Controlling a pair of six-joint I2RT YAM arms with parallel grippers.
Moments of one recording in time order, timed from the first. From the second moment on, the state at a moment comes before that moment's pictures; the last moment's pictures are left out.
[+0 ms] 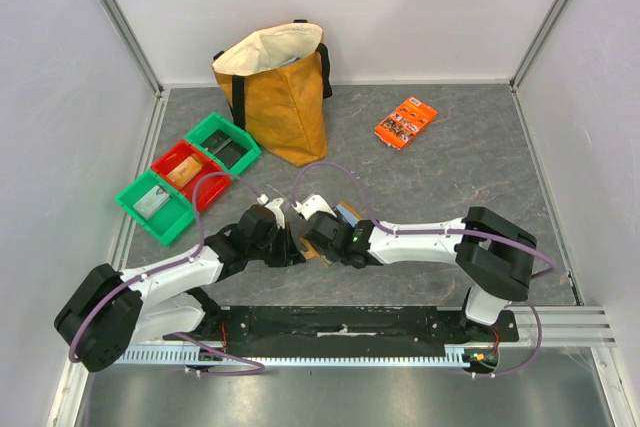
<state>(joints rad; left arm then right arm) -0.70 1.10 0.35 -0.06 0.22 -0.71 1.16 1.70 0.97 -0.28 0.43 0.28</state>
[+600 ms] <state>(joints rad) -0.70 1.10 0.35 -0.08 0.27 -0.71 1.16 1.63 0.99 -0.30 0.43 0.23</state>
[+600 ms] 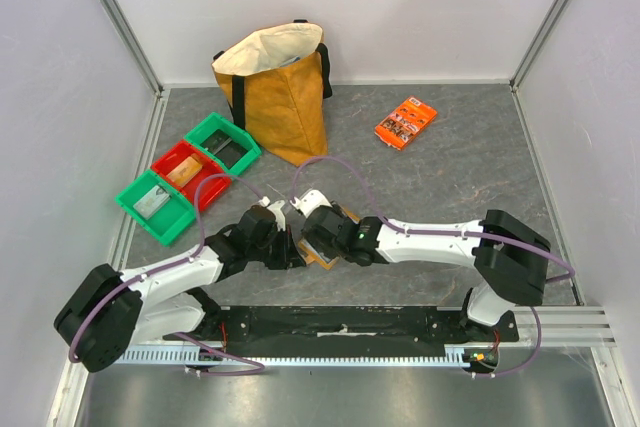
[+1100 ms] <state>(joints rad) -0.70 1.06 0.34 -0.09 0.26 -0.71 1.16 1.71 0.99 -0.28 0.33 0.18</state>
